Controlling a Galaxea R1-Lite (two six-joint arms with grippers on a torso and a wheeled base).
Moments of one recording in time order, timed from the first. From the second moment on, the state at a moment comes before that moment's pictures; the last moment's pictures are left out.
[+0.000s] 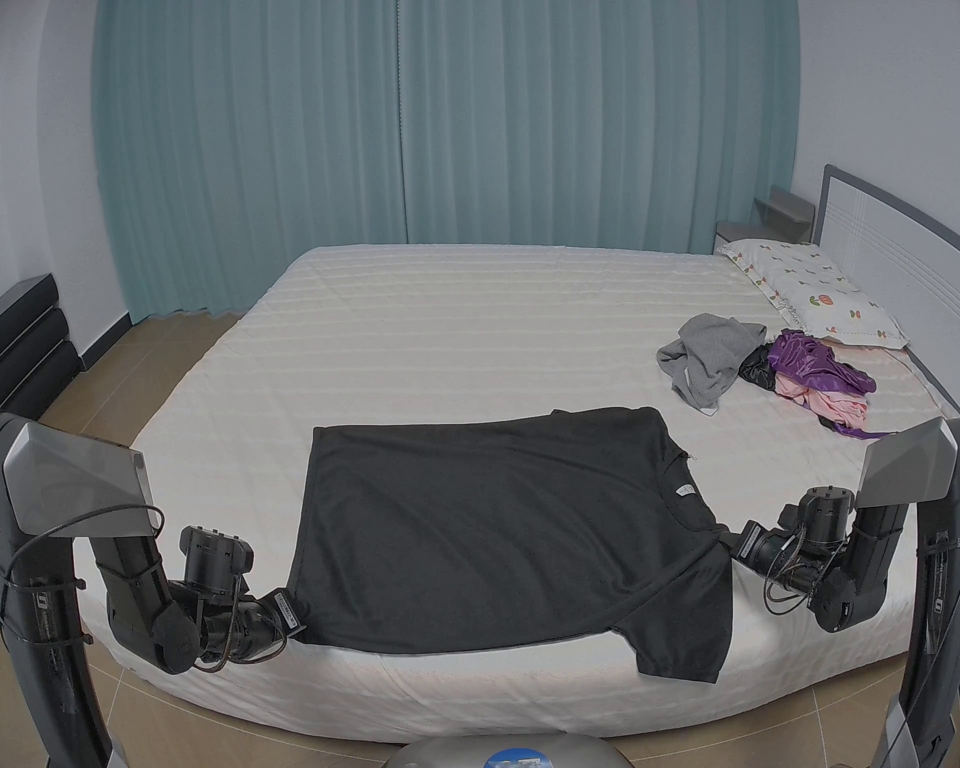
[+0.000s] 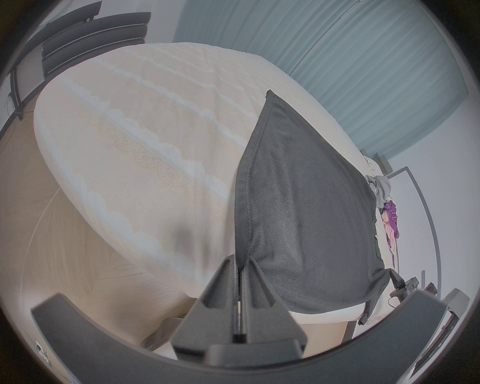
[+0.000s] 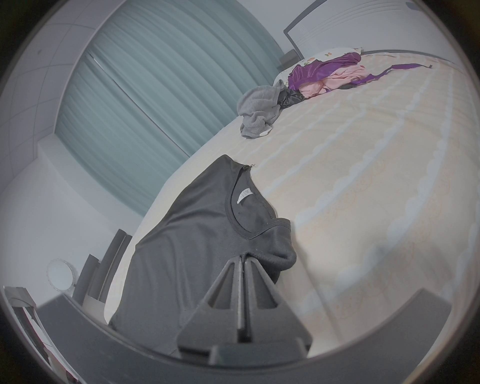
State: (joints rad) left arm -0.16 2.24 -0.37 -0.98 -0.09 -0.71; right arm -0.01 2.43 -0.50 -1.43 0.24 0.59
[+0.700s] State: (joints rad) left arm -0.16 2.24 -0.37 -0.98 -0.09 -0.71; right arm -0.06 2.38 -0.32 -1.50 0.40 0.49
